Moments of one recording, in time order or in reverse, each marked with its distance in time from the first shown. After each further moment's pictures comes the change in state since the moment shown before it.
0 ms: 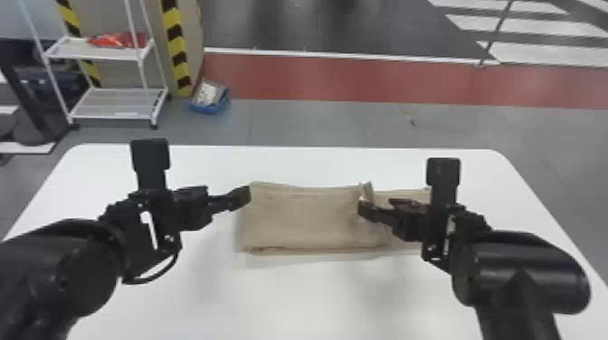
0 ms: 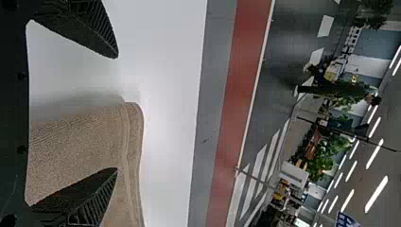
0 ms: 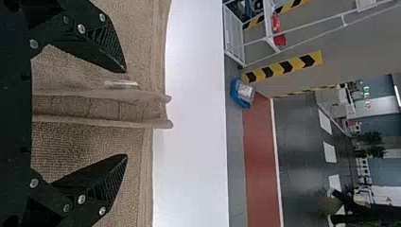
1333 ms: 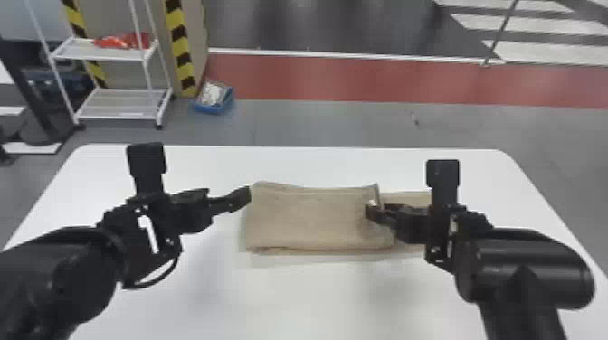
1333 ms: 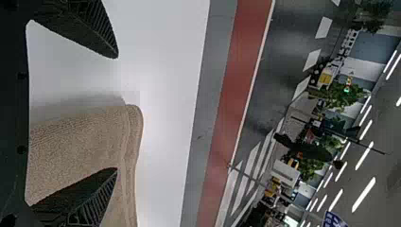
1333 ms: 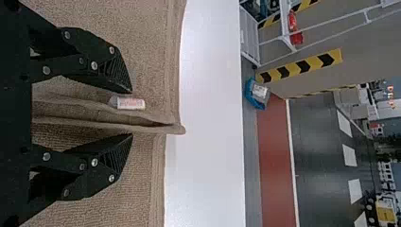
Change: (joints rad) left arm 0.029 0.000 0.029 -0.005 0.027 -0.022 -0.019; right arm -0.014 -0.009 0.017 0.011 0.013 0.055 0.009
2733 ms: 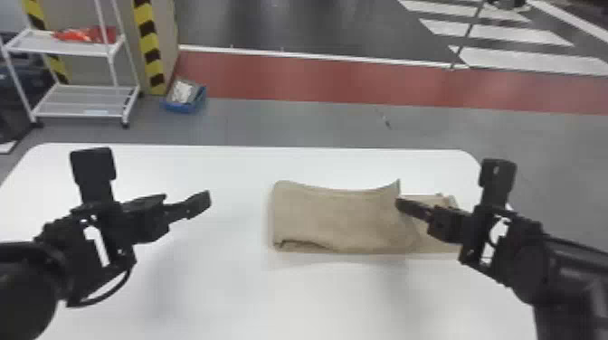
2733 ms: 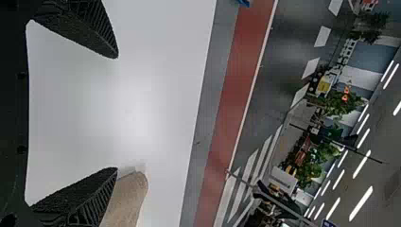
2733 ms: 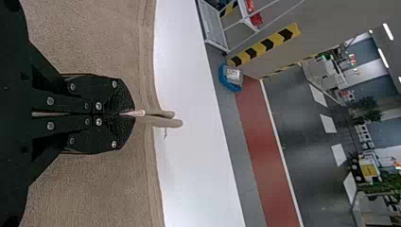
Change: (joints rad) left arm 0.051 -0.001 0.049 -0.048 -0.003 0.015 0.005; right arm 0.072 -0.111 -0.219 -0.164 -0.263 0.138 0.015
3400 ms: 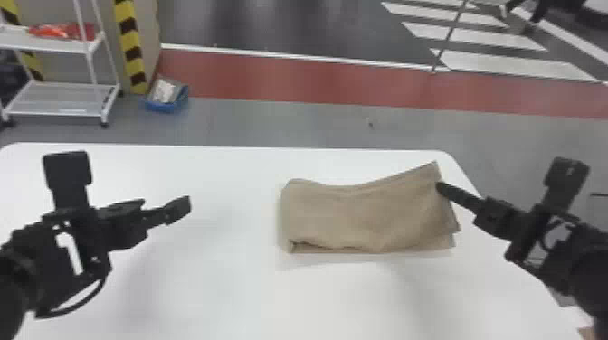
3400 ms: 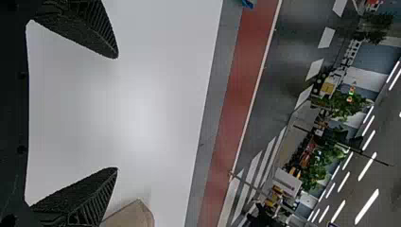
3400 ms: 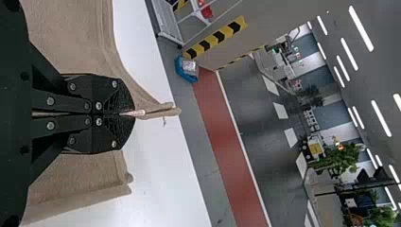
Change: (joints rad) left arm 0.011 0.003 0.004 -0.006 -0.002 0.012 0.001; right arm 0.055 -0.101 -0.232 -0.040 -0.203 -0.042 0.034
